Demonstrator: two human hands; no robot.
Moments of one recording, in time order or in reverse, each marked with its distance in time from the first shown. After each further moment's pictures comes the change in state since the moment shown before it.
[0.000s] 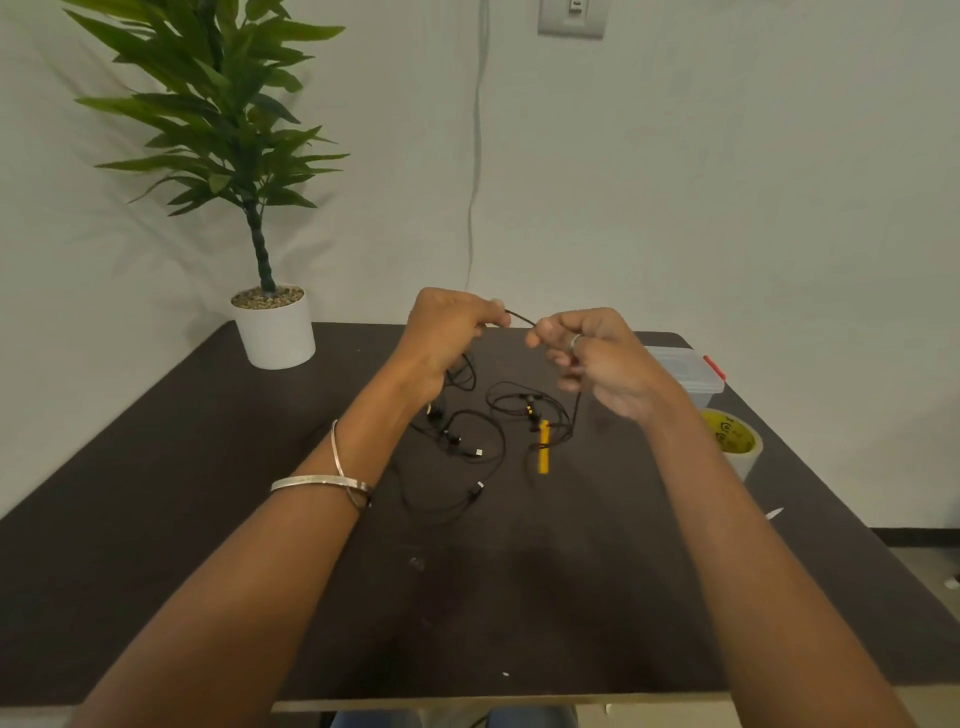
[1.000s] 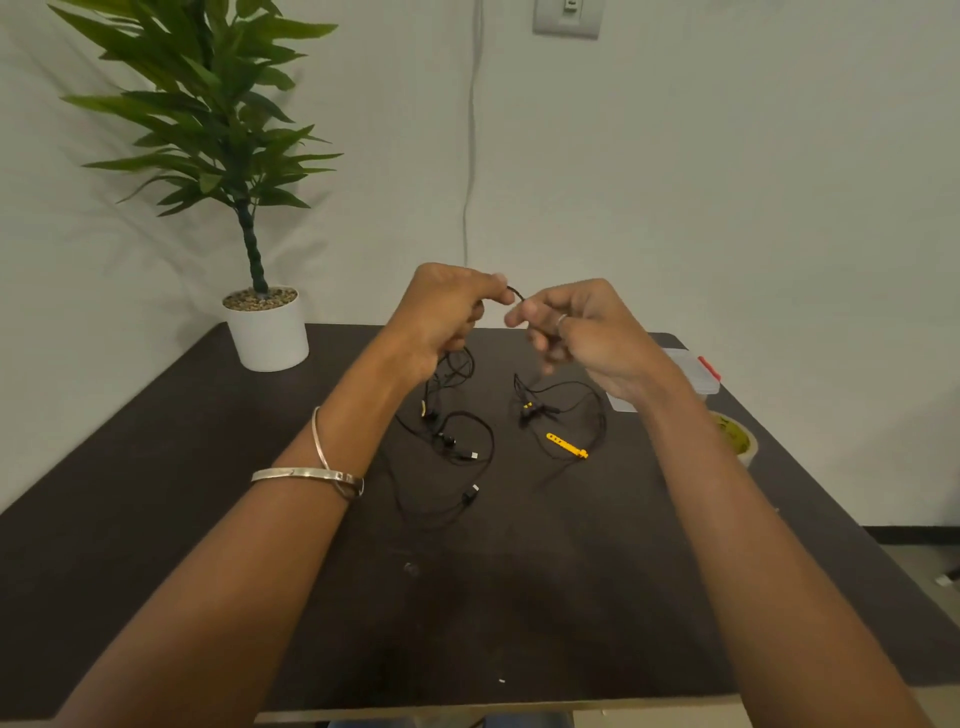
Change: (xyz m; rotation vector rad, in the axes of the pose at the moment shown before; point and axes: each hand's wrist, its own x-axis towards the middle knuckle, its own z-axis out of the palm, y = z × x) left_hand 0.003 0.021 -0.006 -0.037 -0.119 0.044; right_hand 0.000 -0.029 0.007 -0.114 -0.025 -0.108
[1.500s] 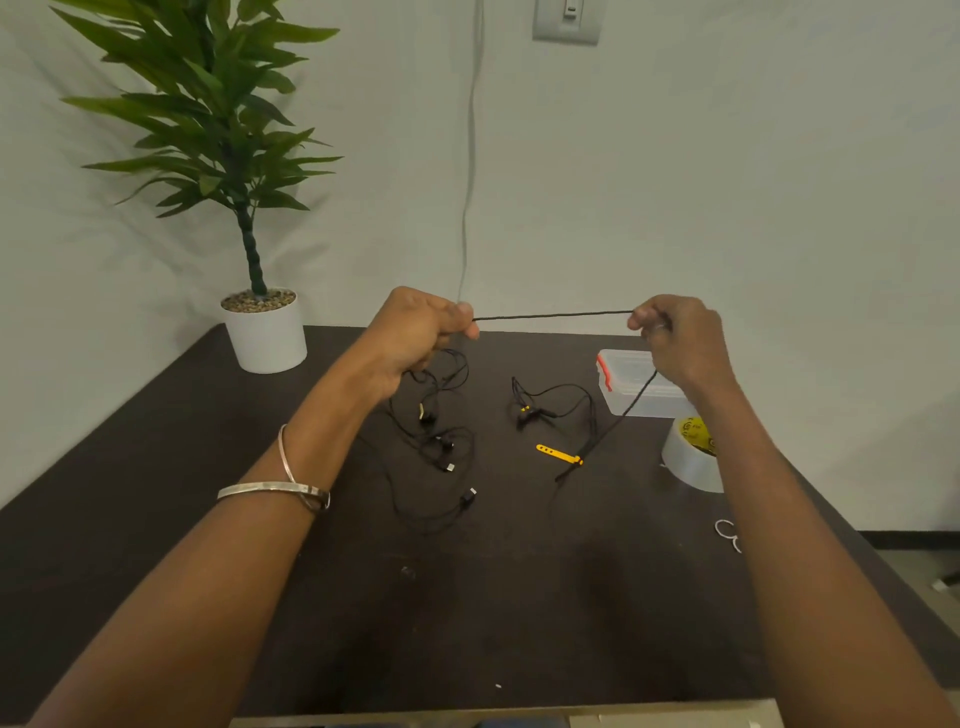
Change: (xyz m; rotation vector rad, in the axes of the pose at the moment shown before) left_hand -0.001 -0.021 -0.024 0.134 -0.017 -0.012; right_hand -0.007 0.043 -0.072 -0.665 0.529 0.042
